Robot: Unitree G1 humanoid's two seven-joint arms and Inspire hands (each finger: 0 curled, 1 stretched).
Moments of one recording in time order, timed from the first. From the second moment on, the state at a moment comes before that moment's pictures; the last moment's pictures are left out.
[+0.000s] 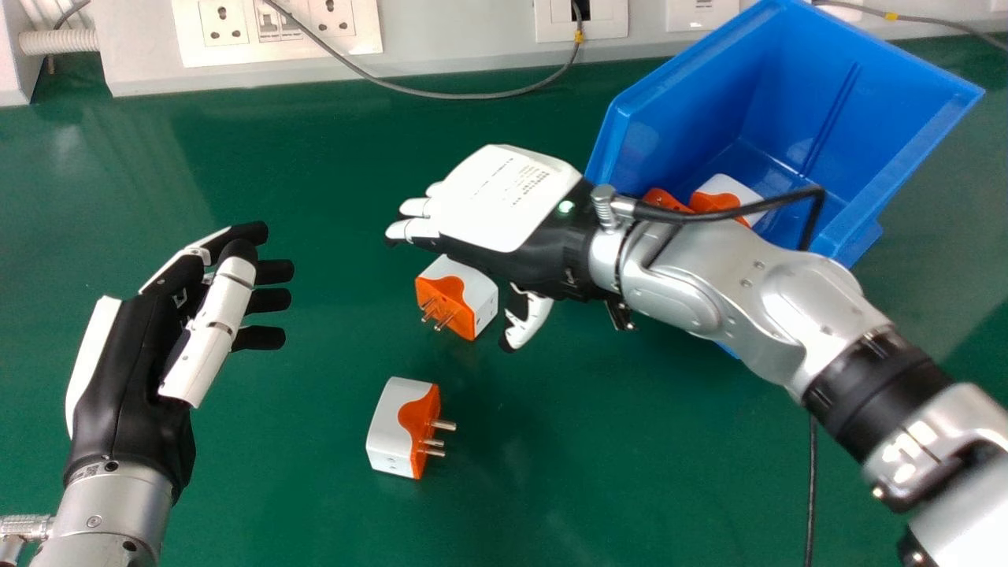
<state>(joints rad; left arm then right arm) 0.21 0.19 0.22 -0.57 -0.07 0.43 -0.06 -1.00 -0.30 0.68 0.67 -1.01 -0.39 0.20</state>
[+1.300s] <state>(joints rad) 0.23 0.16 0.18 -0.61 -0.01 0.43 -0.03 -1.12 -0.15 0.79 1.03 -1.07 -0.34 0.04</state>
